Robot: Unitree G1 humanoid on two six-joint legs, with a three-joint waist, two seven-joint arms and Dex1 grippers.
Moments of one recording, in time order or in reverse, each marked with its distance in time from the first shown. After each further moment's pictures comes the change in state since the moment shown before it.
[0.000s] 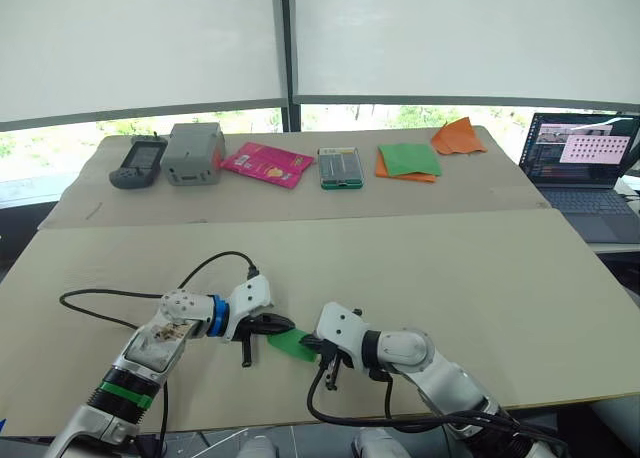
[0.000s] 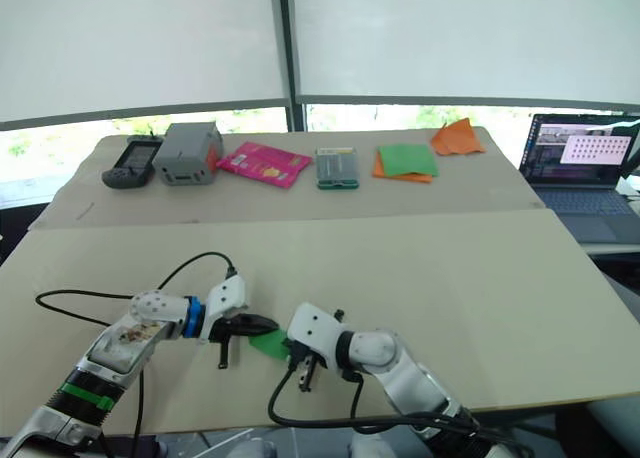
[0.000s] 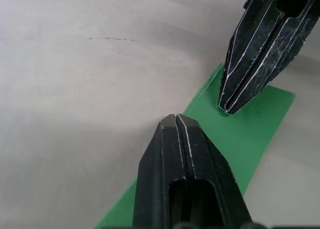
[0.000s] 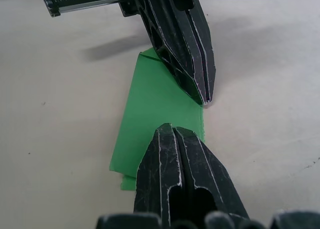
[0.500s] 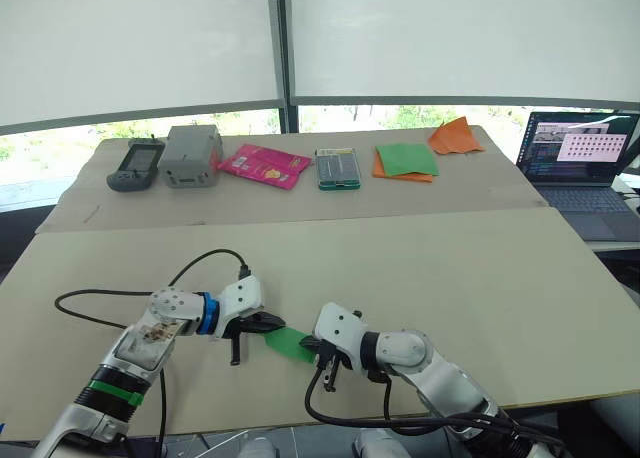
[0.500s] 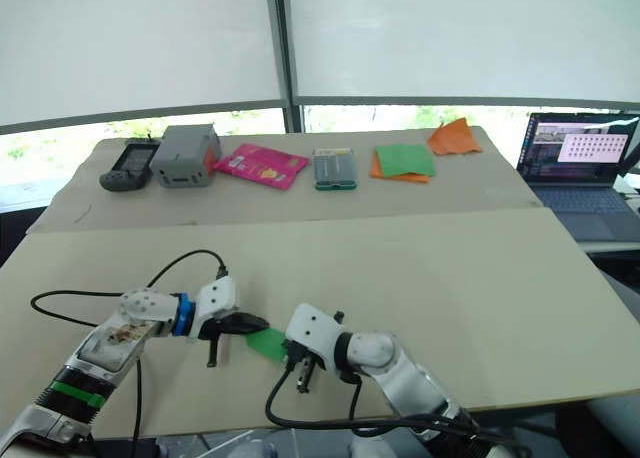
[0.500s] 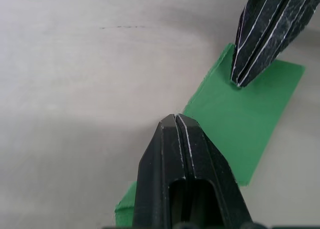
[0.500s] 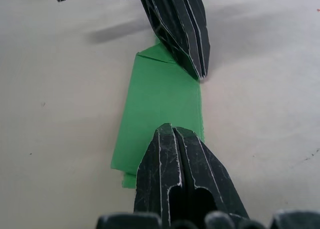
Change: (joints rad) left arm 0.009 0.066 0.025 0.049 0.009 -0.086 -0.022; right arm 0.006 0.002 -0.001 -0.024 0.002 0.040 -0.005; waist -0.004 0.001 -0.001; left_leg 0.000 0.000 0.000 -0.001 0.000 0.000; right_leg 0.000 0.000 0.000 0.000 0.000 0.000
